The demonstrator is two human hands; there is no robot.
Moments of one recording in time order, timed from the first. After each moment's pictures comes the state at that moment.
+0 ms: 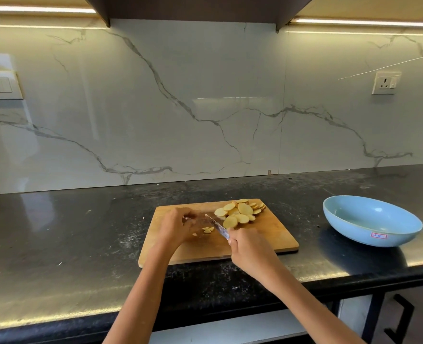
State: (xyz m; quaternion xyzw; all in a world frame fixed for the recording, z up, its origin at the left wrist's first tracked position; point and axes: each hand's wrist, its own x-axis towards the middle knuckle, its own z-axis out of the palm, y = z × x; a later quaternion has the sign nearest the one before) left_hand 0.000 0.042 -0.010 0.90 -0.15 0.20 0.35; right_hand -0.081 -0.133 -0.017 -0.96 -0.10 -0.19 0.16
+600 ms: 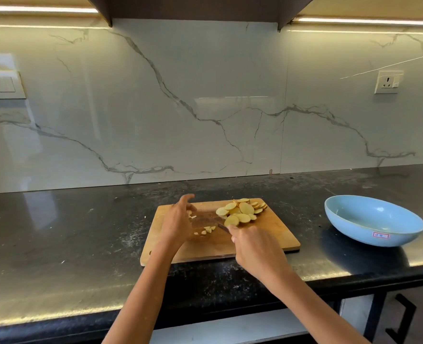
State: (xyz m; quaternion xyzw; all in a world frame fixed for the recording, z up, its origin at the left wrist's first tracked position) left_hand 0.007 0.036 -0.013 0.90 -0.15 0.26 0.32; right_hand -0.089 -0.136 -0.012 -0.96 -0.12 -0.25 0.05
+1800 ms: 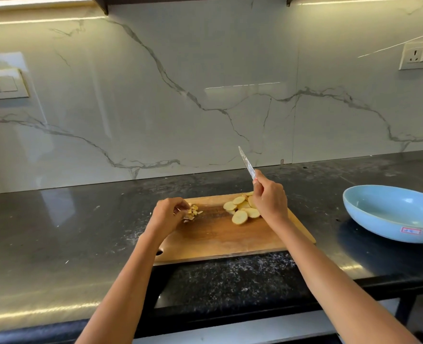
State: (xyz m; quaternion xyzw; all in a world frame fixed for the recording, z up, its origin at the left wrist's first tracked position) left_hand 0.044 0.077 -0.017 0.92 -0.15 0.20 0.31; right_hand 0.035 -0.169 -0.012 -0.85 -0.01 -0.40 0.34
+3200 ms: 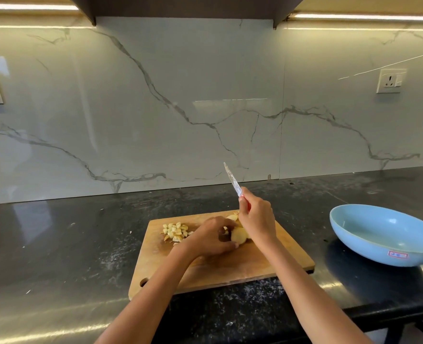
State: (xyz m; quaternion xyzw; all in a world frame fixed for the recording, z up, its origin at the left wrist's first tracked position) left_hand 0.035 -0.032 -0.005 0.91 -0.34 0.04 0.22; right_hand 0.027 -0.168 -0.004 -0.85 -0.01 -0.39 0.35
